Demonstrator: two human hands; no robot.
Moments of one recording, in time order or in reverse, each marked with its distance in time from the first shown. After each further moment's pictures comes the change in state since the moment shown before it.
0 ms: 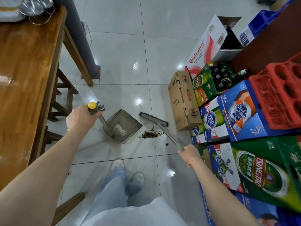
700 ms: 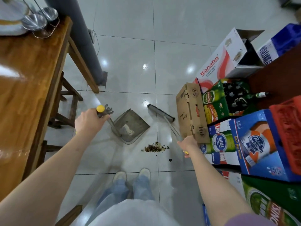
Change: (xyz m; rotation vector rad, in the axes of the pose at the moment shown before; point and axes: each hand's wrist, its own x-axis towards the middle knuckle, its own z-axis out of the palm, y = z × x) left_hand 0.099 0.069 -0.007 -0.007 -0.010 -0.047; right_hand 0.107 -0.132 -0.085 0.107 -0.006 -0.018
